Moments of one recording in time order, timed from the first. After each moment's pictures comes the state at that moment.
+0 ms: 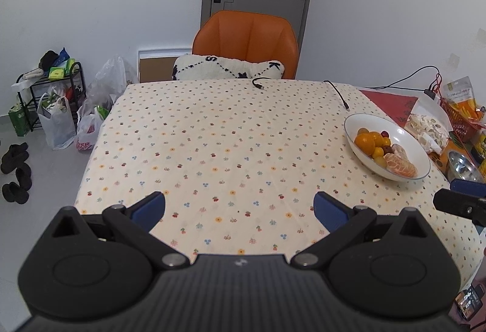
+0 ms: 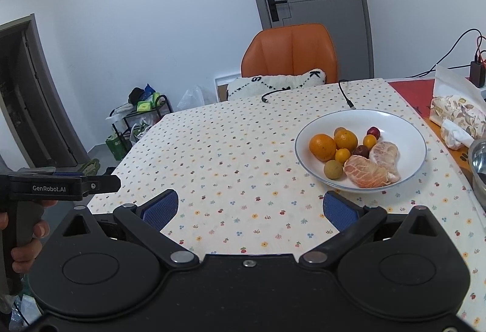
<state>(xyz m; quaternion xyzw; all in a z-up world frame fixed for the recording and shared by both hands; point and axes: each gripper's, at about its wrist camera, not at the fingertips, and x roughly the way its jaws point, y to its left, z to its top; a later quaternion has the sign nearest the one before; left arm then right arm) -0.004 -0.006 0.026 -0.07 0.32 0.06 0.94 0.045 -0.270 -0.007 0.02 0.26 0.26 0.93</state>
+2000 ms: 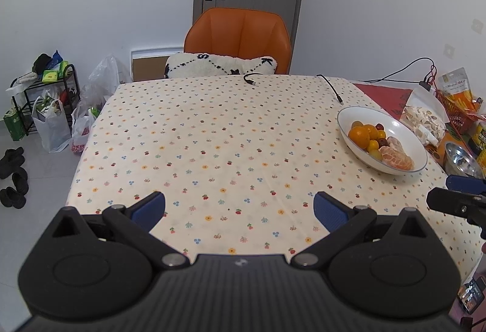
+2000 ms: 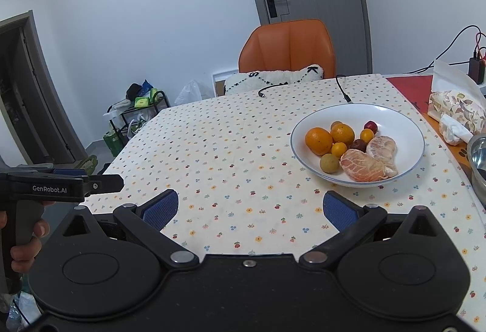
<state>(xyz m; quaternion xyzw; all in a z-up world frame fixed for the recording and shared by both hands) 0.002 -0.016 0.021 -0.06 0.32 0.05 0.94 0.047 -0.272 -0.013 0.01 0.27 0.26 0.93</state>
